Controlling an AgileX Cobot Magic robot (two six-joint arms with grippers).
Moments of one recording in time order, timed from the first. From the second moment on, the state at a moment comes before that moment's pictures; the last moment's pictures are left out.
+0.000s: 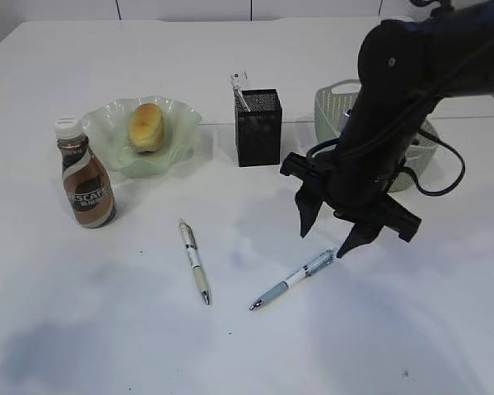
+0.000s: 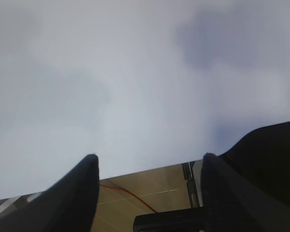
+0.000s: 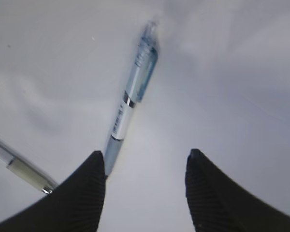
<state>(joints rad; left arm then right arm) -0.25 0.89 -0.76 0.13 1.23 -0.15 0.40 1.89 -1.34 0.15 0.96 0.94</state>
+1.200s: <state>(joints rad) -0.25 0.89 -0.76 0.13 1.23 -0.15 0.43 2.08 -1.34 0.16 0.80 1.05</state>
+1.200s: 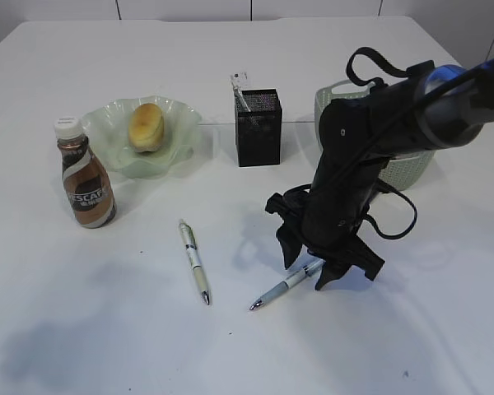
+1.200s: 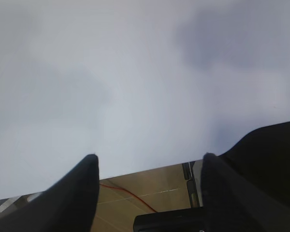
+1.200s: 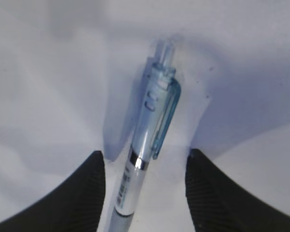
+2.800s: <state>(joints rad) -0.25 0.89 -0.76 0.13 1.23 -0.15 0.43 2.09 -1.35 0.15 0.86 1.08</state>
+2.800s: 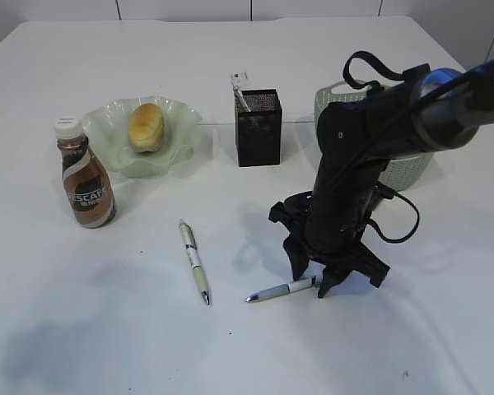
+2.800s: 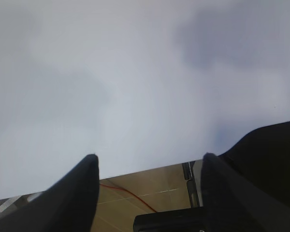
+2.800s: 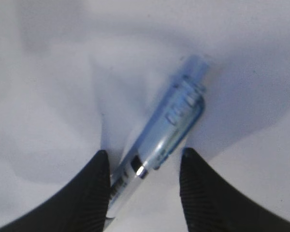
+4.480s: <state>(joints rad) -0.25 0.89 -0.76 0.12 1.23 -0.15 0.43 2.10 -1.50 0.10 1.12 0.57</state>
